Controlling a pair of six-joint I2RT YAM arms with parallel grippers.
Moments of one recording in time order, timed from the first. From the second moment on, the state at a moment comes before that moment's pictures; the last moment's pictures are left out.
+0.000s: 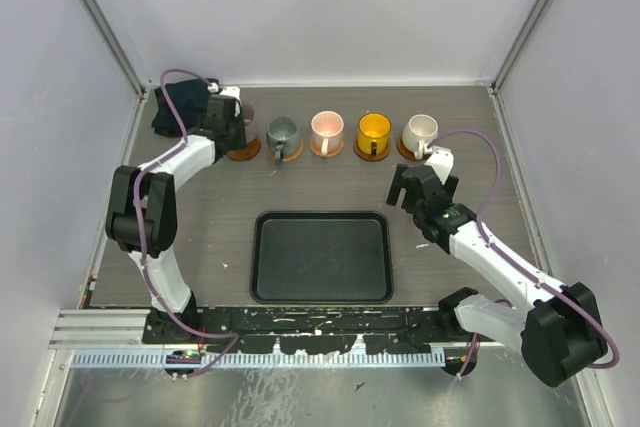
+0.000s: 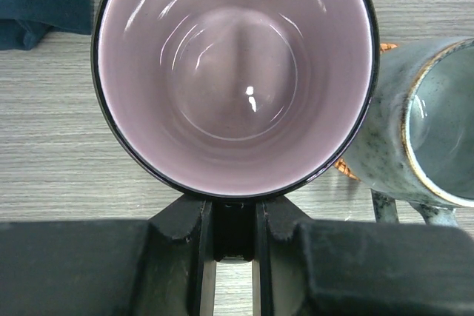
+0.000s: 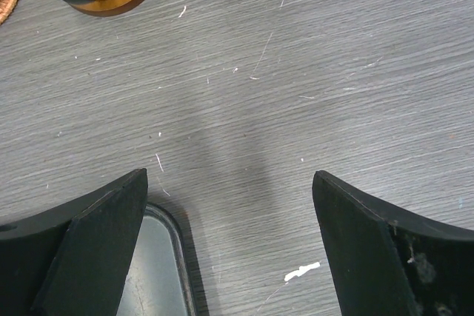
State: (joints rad) left arm -0.22 1.84 1.29 -0.15 -0.13 -0.20; right arm 0.46 1.06 0.63 -0.28 0.51 0.51
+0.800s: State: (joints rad) left arm -0.21 1.86 1.29 -0.18 -0.12 -0.17; right arm 0.46 1.07 0.63 -0.28 0.49 0.51
